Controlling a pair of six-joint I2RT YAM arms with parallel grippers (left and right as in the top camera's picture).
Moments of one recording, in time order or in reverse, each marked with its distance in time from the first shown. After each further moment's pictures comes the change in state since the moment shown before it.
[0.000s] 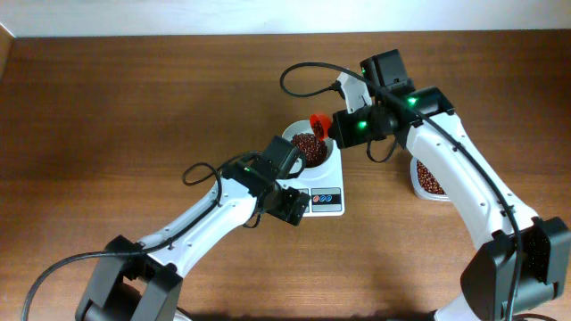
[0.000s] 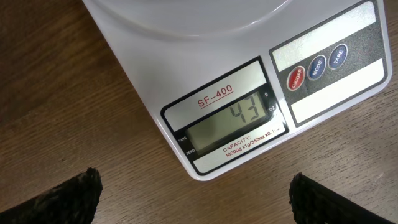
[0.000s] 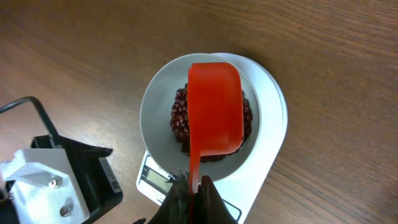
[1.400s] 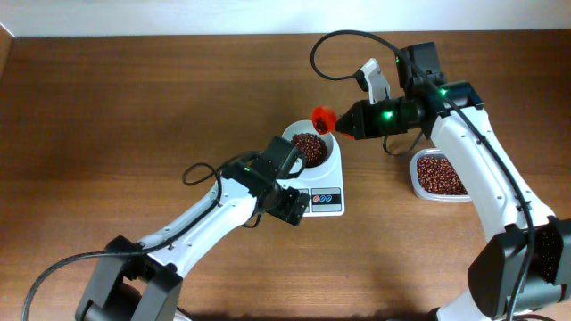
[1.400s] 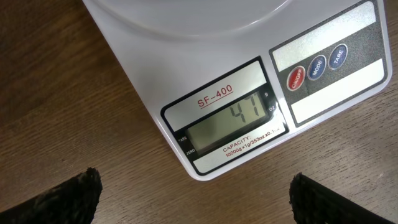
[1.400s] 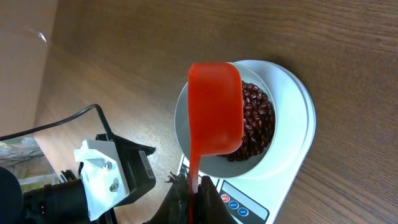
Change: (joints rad) left arm 0.000 0.000 0.000 0.000 0.000 0.000; right arm -0.127 0.000 0.000 -0.007 -0.271 0.004
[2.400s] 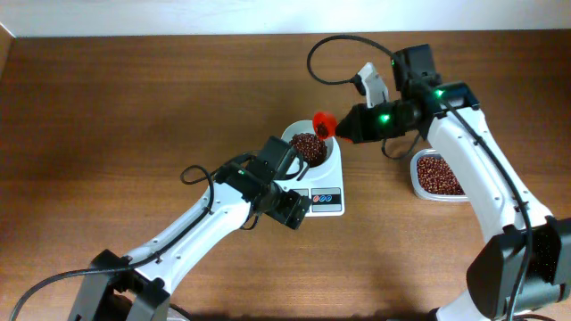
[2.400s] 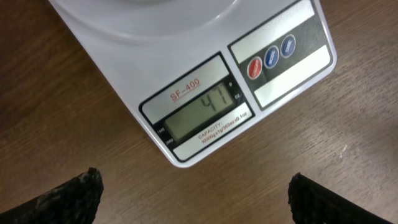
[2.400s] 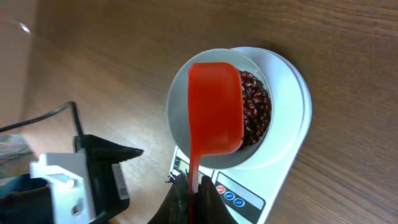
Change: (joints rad) left arm 0.000 -0.062 -0.001 -0.025 0.067 0.071; right arm 0.030 0.000 0.000 -0.033 0.061 -0.001
